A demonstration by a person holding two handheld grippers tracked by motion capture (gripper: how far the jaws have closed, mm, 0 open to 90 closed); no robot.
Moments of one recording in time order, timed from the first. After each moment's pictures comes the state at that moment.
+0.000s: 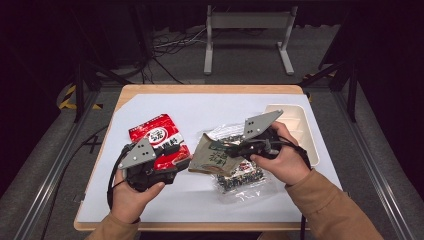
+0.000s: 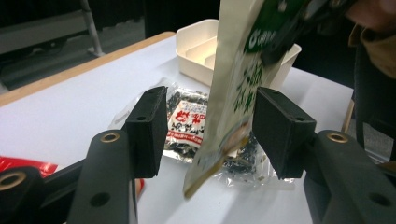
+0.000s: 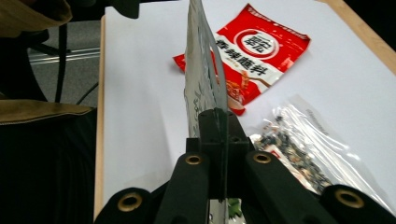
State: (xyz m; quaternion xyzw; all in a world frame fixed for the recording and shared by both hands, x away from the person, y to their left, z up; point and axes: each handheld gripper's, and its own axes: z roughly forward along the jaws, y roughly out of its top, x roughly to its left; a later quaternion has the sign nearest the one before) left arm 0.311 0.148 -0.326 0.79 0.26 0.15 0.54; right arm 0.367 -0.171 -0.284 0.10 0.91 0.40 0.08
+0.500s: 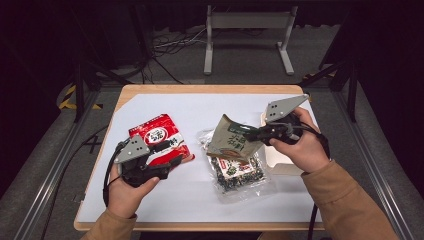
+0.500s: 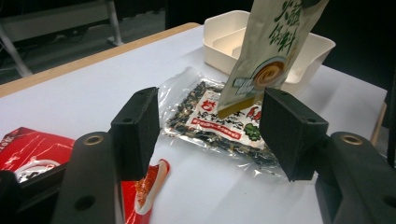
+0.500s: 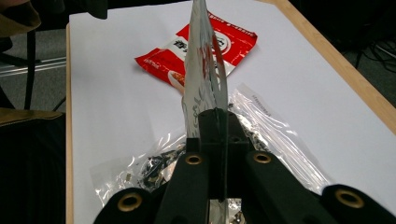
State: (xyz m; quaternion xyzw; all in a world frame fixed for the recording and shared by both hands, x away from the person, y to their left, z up) left arm 0.323 0.163 -0.335 0.78 0.30 0.16 0.53; right arm 0.384 -0.213 -0.262 0.14 0.90 0.40 0.11
